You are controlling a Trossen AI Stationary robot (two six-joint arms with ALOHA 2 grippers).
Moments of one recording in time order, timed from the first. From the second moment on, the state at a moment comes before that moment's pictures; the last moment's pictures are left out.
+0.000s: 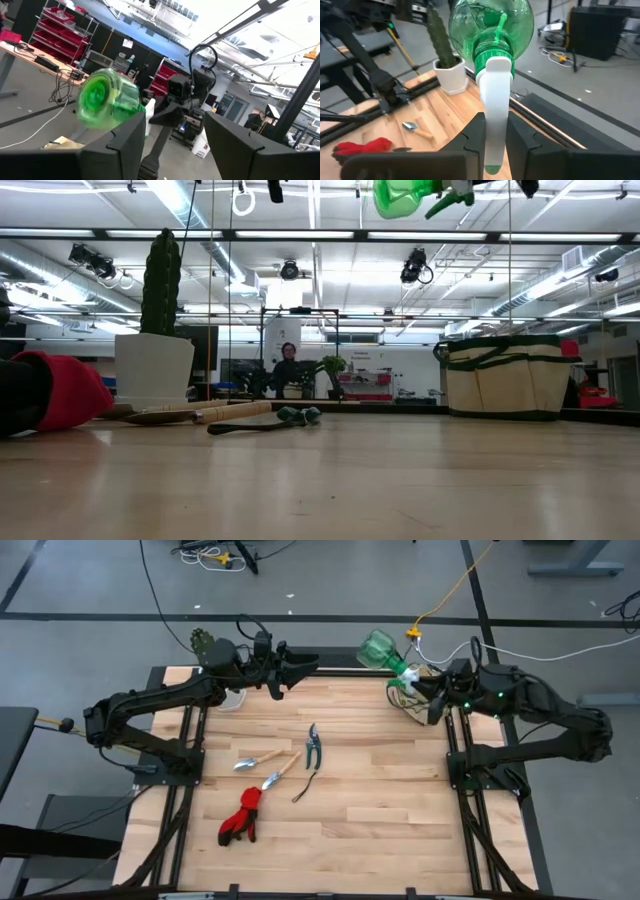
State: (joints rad) left arm 0.36 1.30 1.14 0.47 0.23 -0.57; right arm -0.14 0.82 1.21 -0.73 0.37 0.31
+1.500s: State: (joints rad) left arm 0.36 1.31 1.14 0.45 0.25 -0.57; right arm -0.36 1.11 1.76 -1.57 0.27 0.31
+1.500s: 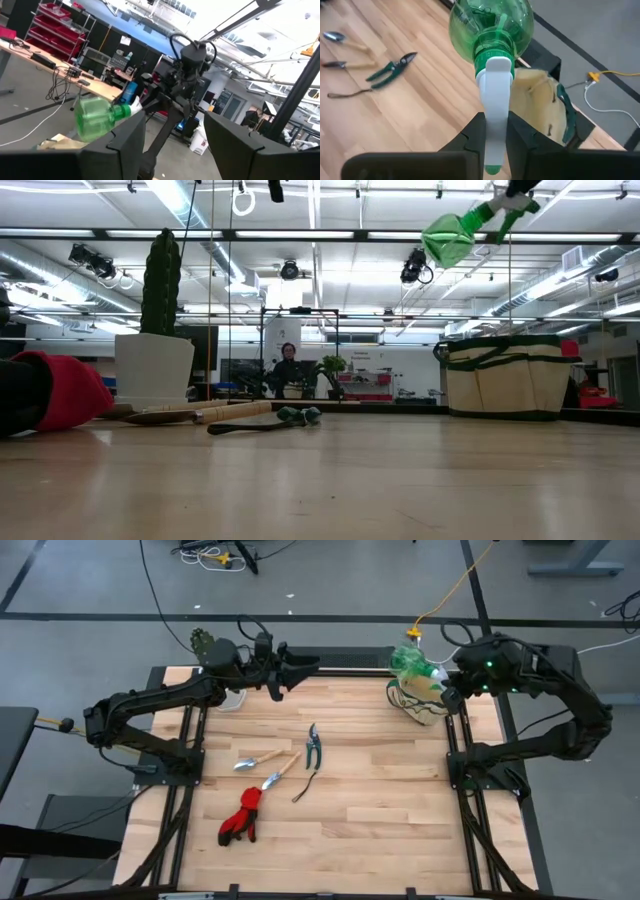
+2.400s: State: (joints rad) left arm 0.36 1.31 1.14 0.43 0.28 -0.57; right arm -0.54 1.11 1.75 -1.57 0.19 0.21
